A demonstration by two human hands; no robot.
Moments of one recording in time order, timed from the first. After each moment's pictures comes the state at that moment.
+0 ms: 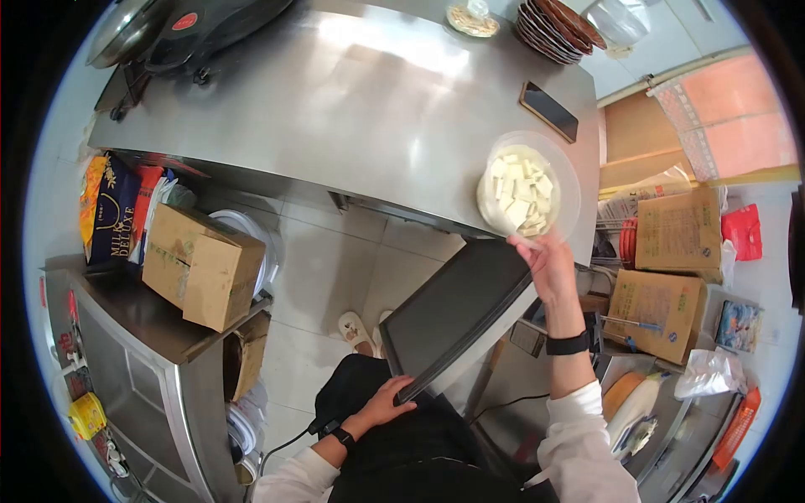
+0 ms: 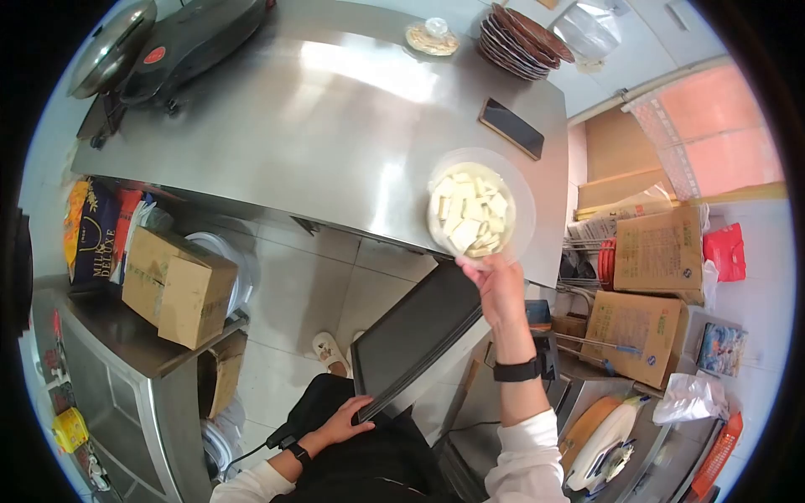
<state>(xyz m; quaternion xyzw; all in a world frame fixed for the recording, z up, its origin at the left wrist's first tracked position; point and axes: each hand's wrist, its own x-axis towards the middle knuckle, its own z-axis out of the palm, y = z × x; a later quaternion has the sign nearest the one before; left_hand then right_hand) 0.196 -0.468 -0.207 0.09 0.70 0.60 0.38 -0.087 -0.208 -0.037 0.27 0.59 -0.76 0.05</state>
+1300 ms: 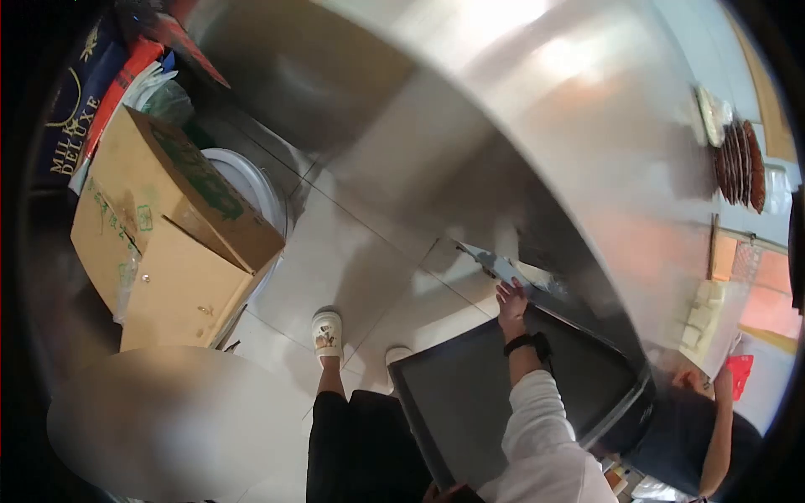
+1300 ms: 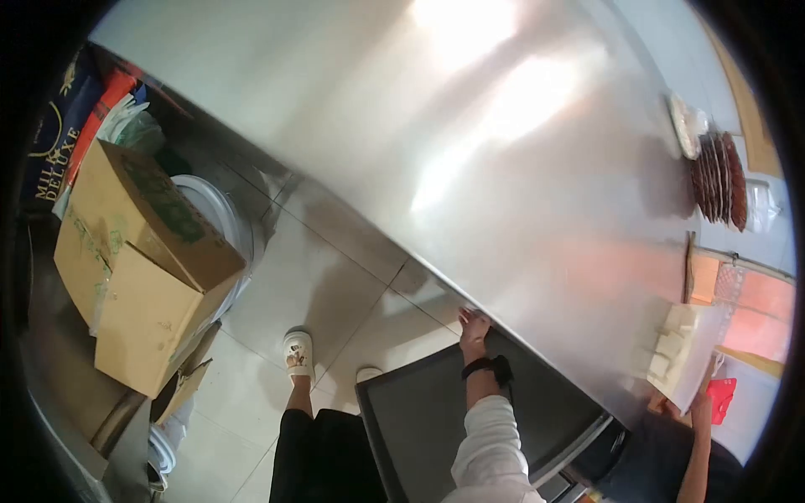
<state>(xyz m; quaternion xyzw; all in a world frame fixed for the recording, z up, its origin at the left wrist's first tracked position) 0.228 -0.454 -0.272 0.17 0.70 0.61 0.34 -0.132 -0.231 -0.555 0.42 0.58 -0.69 0.13</state>
